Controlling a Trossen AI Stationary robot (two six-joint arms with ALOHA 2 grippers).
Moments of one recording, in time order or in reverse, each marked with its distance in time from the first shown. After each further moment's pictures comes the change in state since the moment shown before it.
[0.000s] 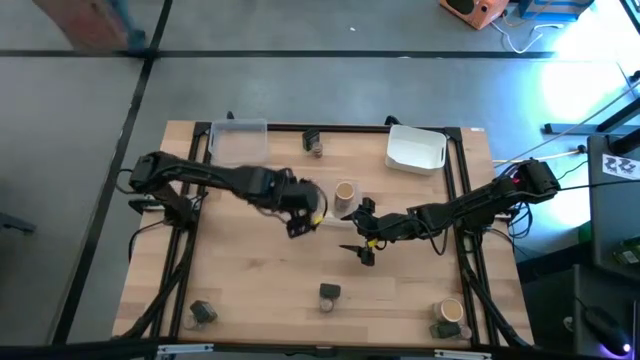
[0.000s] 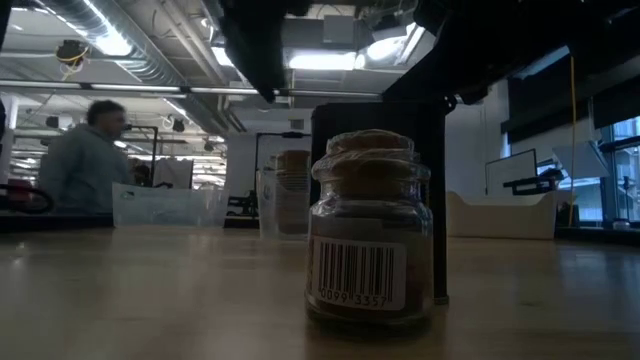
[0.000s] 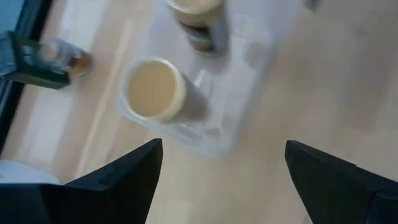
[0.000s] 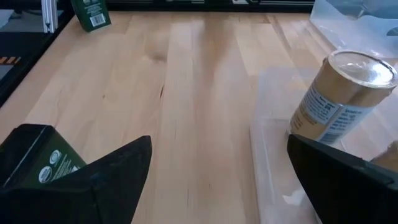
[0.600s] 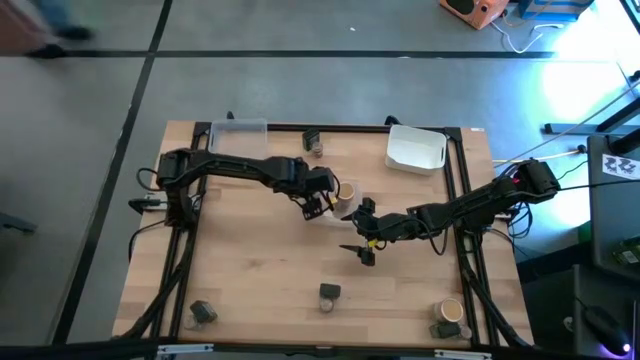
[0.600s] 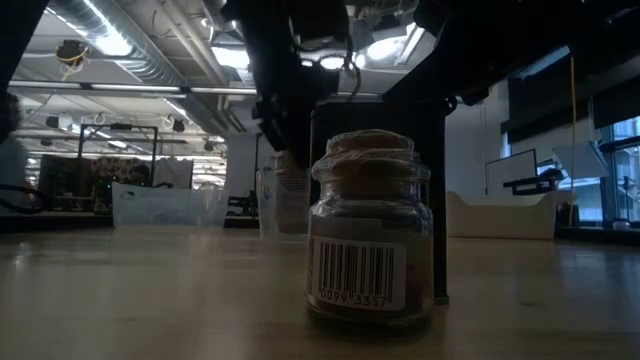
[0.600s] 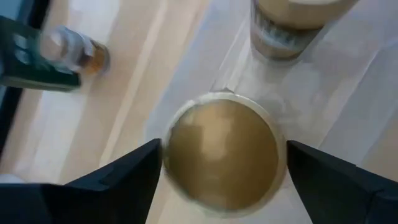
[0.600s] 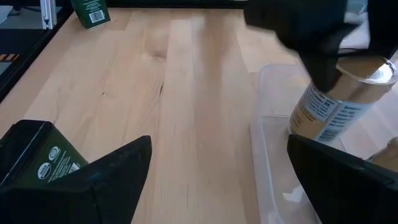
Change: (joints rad) left arm 0.207 0.178 -0.040 0.171 0.000 0.111; right arm 0.000 0.000 0.001 -0.012 -0.001 0.002
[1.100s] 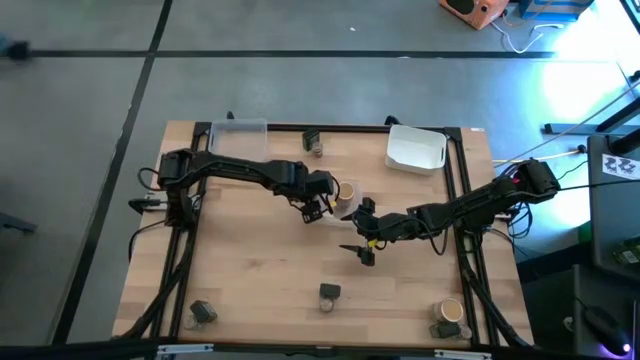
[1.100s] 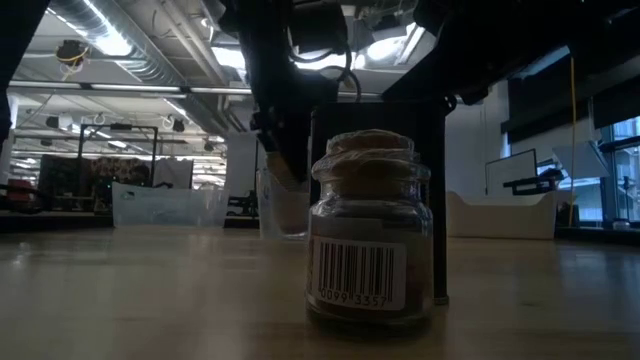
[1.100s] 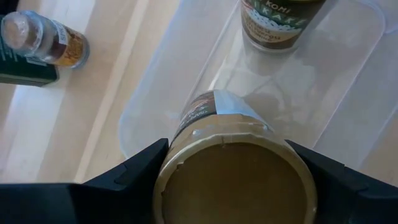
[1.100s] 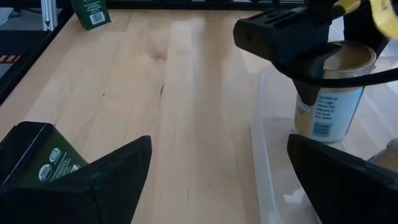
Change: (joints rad) left arm 0.004 0.018 -0.061 0.063 0.027 -0.003; right arm 0.000 0.000 0.000 0.004 0.000 0.000
